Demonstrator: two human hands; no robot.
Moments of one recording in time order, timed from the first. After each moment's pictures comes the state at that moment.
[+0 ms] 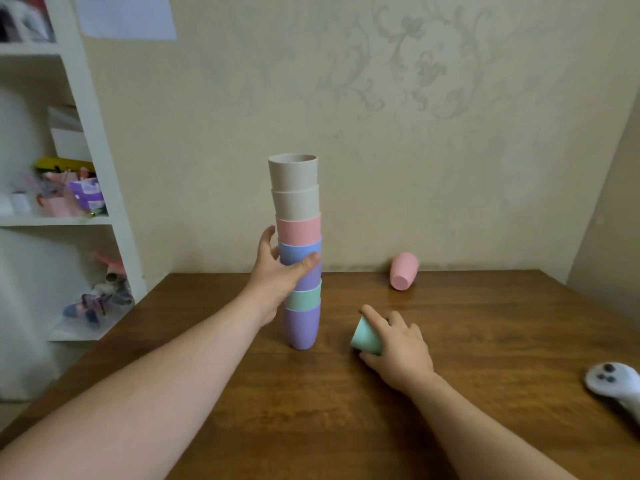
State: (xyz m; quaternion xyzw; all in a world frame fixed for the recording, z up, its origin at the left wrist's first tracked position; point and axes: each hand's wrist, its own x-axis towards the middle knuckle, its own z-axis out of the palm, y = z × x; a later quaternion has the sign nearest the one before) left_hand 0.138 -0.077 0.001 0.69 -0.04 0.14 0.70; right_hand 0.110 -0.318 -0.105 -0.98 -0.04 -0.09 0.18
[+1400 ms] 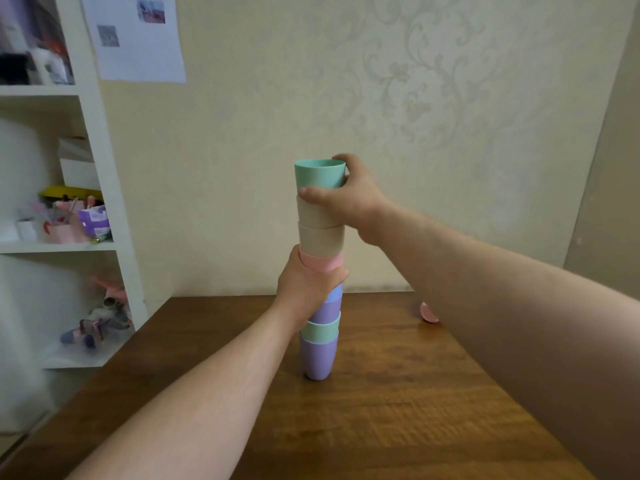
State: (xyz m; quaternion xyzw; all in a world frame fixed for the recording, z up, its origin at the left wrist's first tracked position) left_hand 0.129 -0.119 0.036 0.78 -0.03 0.19 0.59; right_hand 0.107 -0.234 0.180 -0.77 -0.18 -0.18 0.59
